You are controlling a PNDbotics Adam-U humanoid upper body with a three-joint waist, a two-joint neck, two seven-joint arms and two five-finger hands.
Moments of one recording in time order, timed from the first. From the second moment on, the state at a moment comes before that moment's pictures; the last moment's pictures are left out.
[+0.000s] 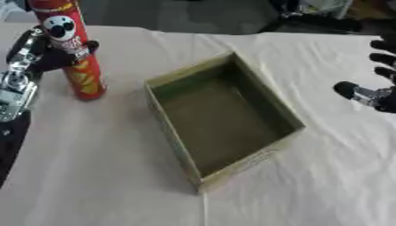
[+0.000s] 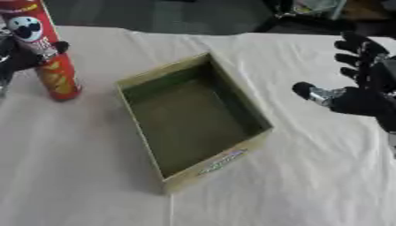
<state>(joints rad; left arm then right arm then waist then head) -0.97 0.41 -0.03 -0.90 -0.03 0.03 -0.07 -0.24 -0.69 -0.01 -1.98 -0.34 0.39 -0.19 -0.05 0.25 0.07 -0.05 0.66</state>
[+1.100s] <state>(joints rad) -0.99 0.40 -0.03 -0.90 -0.08 0.06 -0.04 -0.24 -0.69 -0.01 -1.98 -0.35 0.39 -0.19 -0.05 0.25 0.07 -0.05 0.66</state>
